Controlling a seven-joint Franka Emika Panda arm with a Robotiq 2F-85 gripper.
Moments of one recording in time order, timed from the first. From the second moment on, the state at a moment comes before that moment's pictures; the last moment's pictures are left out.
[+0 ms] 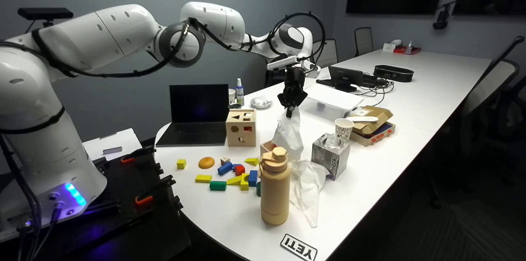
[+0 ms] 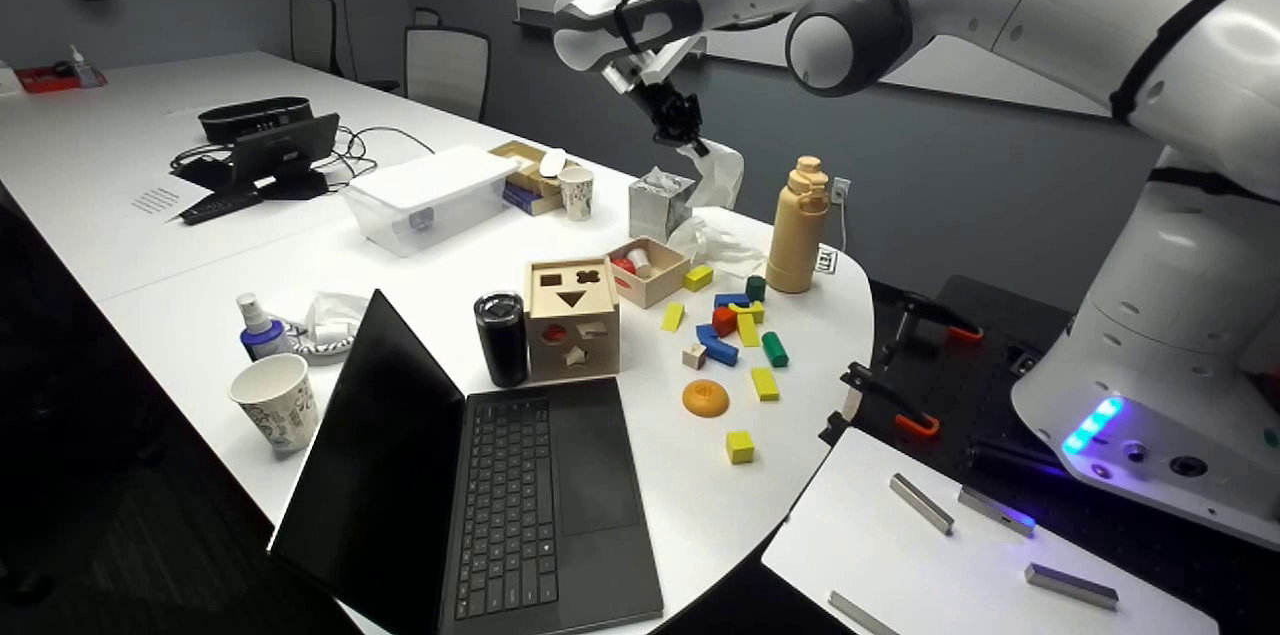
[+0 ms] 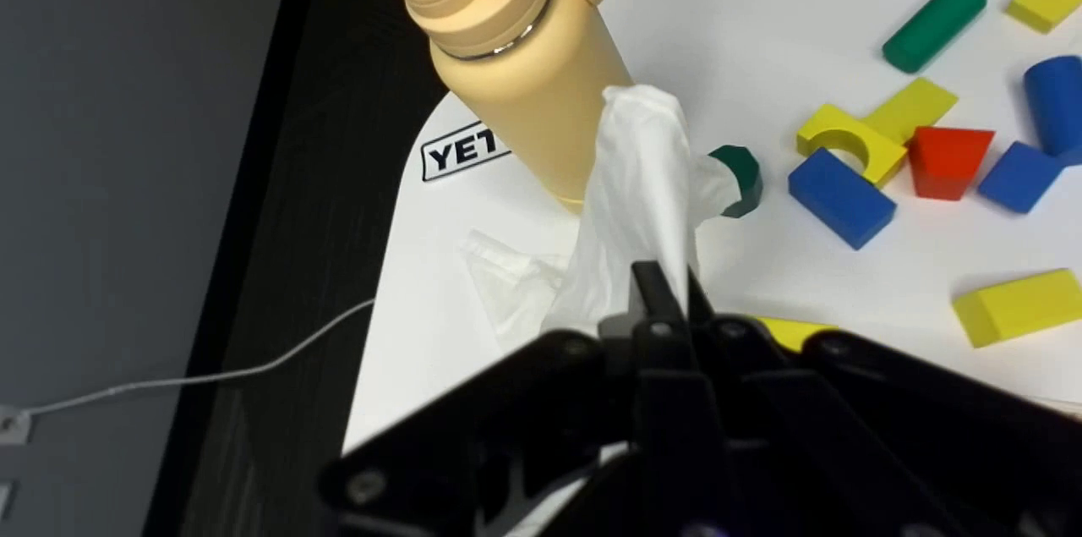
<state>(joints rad) -0.03 1.27 -0.21 -0.54 -0.30 1.22 -0.17</state>
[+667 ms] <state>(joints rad) 0.03 1.37 -0.02 -0.55 -0.27 1.32 -0.45</state>
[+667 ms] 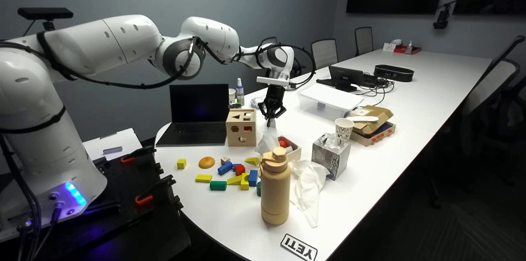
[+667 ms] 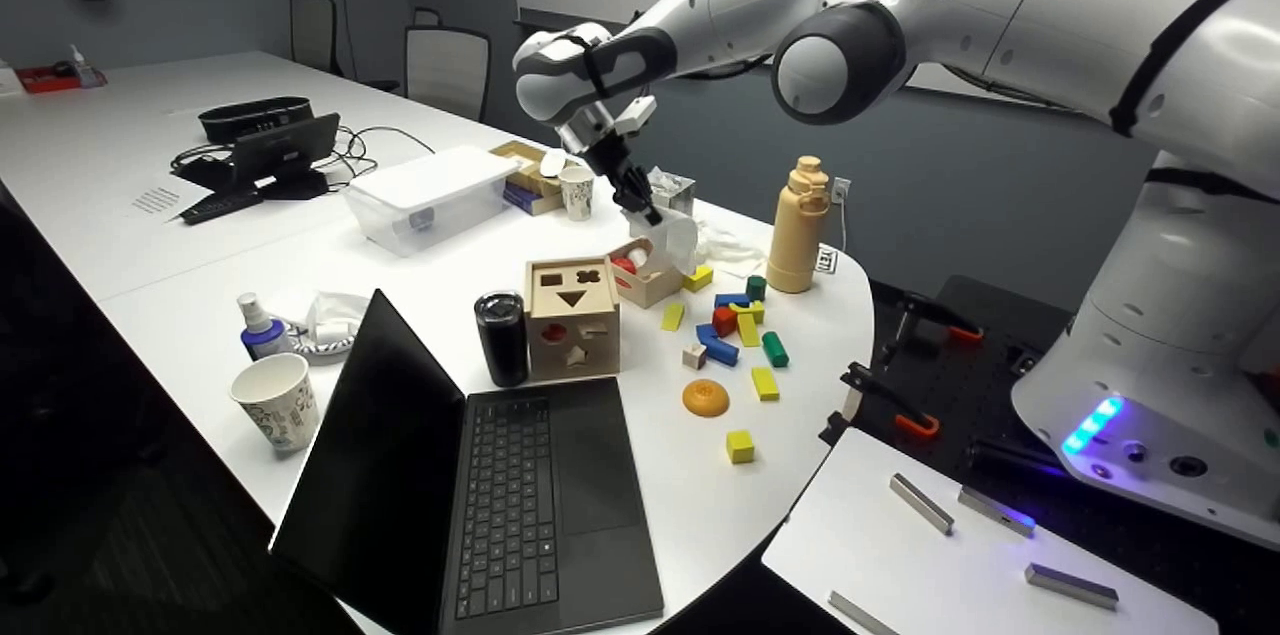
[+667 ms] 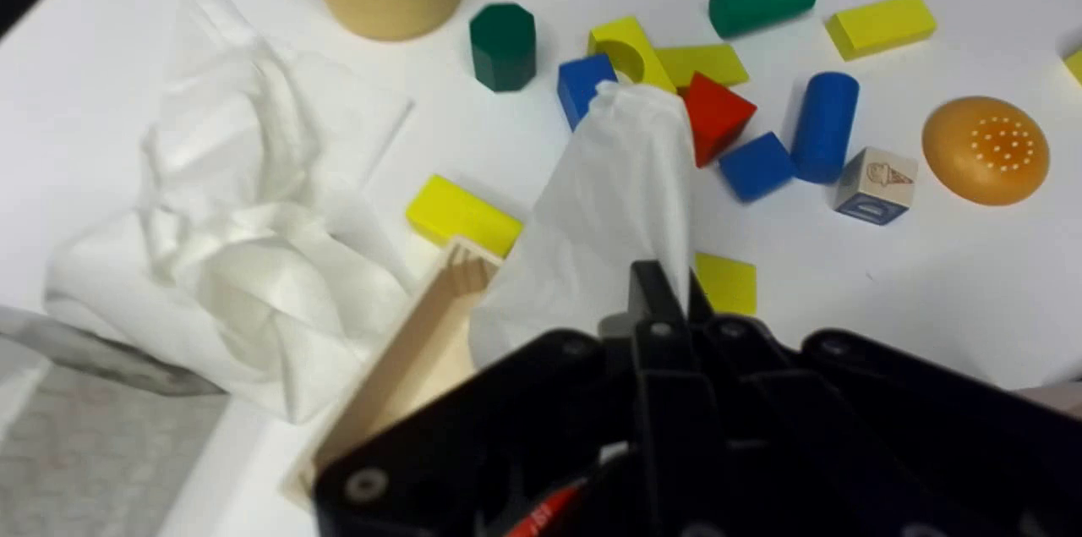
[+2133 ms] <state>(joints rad) 0.10 1.45 0.03 -0.55 -0.24 1.55 0.02</state>
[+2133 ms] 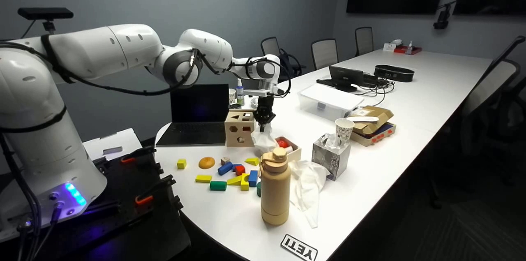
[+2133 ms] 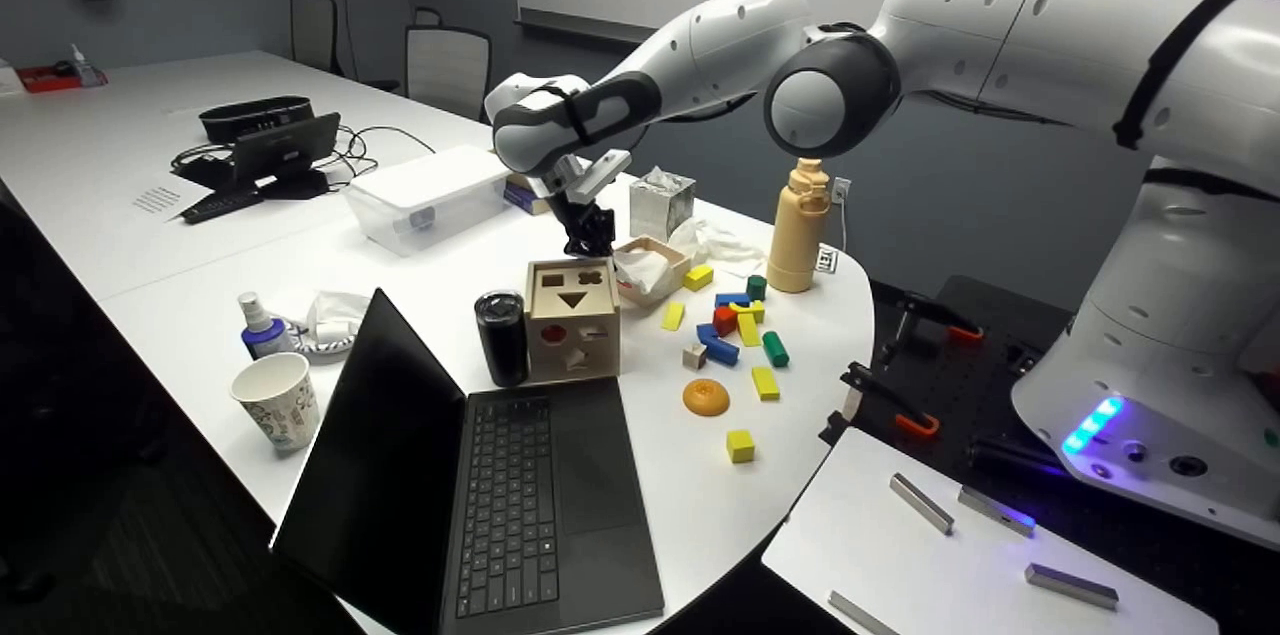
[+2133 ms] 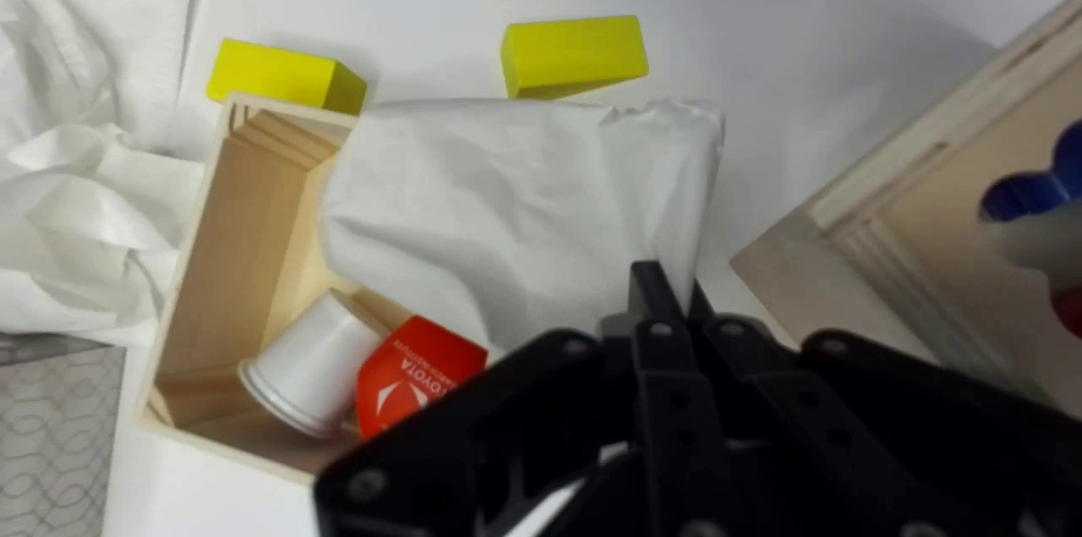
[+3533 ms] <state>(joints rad) 0.21 1.34 0.15 -0.57 -0.22 1.50 0.40</state>
